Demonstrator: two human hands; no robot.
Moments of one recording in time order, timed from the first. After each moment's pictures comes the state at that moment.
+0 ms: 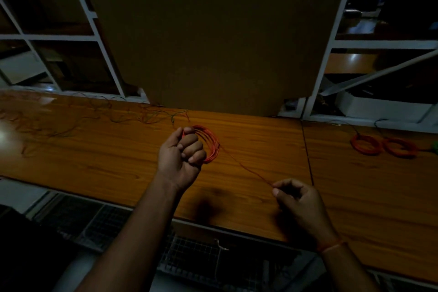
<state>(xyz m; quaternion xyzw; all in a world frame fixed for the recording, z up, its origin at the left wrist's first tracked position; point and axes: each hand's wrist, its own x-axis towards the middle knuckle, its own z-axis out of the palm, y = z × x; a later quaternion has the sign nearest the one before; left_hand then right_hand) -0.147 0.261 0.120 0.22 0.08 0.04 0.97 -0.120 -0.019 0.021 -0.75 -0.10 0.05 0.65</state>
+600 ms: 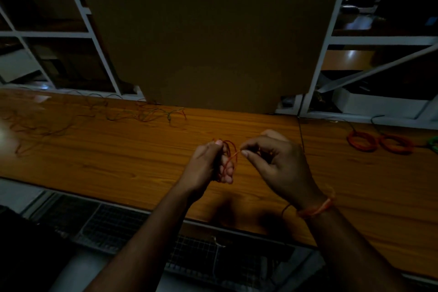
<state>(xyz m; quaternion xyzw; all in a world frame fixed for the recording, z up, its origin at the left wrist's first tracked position) -0.155 0.216 0.106 0.69 0.02 0.01 0.72 -0.114 0.026 0.124 -0.79 -0.37 -0.18 0.46</state>
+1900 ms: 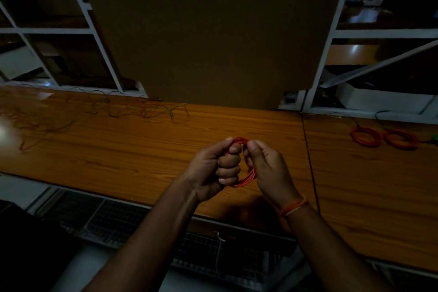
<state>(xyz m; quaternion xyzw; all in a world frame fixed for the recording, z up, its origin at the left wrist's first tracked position) -0.157 0.214 0.110 0.40 -0.03 -0.20 0.90 -0.106 0.060 0.069 -0.73 -0.24 -0.03 0.64</state>
